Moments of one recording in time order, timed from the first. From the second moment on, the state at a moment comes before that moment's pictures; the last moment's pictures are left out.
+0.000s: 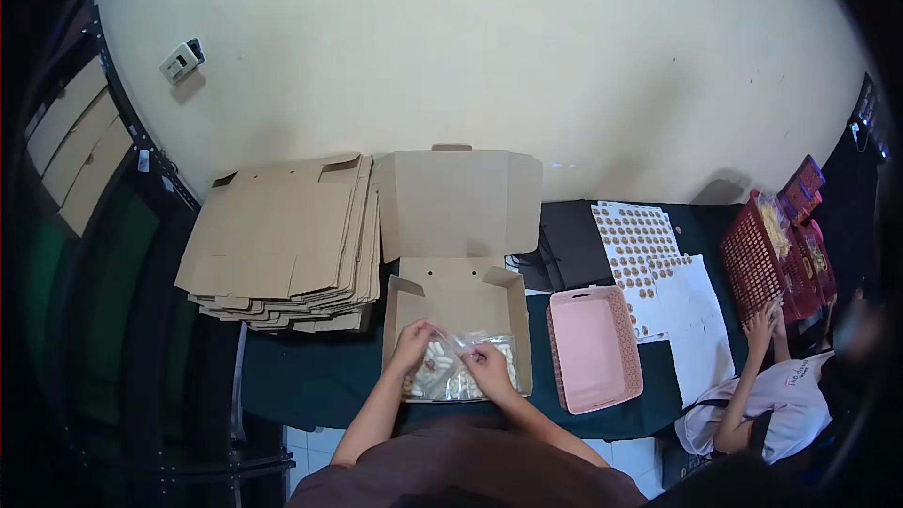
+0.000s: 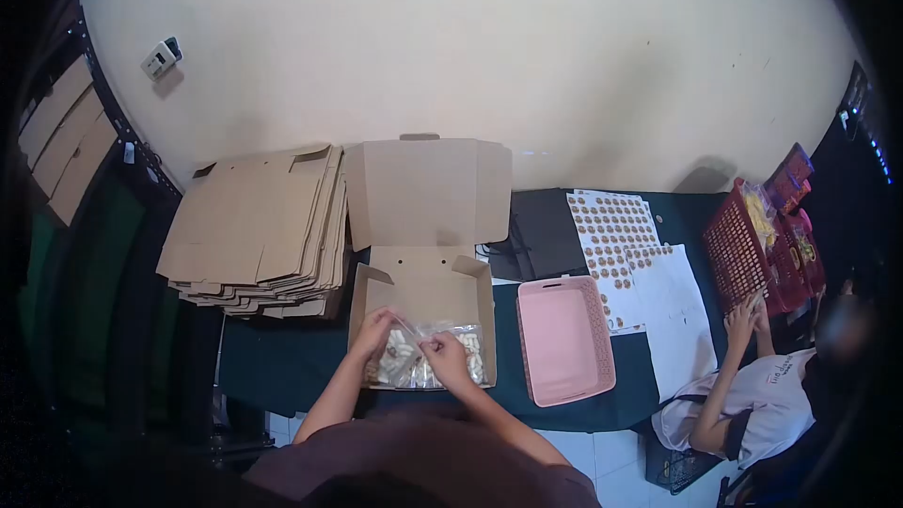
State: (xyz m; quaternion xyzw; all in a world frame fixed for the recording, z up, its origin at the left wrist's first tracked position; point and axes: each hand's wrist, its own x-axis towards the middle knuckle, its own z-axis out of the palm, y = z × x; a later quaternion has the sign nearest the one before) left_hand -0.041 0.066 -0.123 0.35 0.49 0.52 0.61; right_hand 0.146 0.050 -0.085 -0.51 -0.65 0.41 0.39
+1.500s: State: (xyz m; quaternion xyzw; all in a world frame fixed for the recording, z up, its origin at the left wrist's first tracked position) left_hand -0.002 0.022 -0.070 0.50 0.46 0.50 0.54; right_hand 0.149 0.059 -0.079 -0.47 -0.54 0.58 0.38
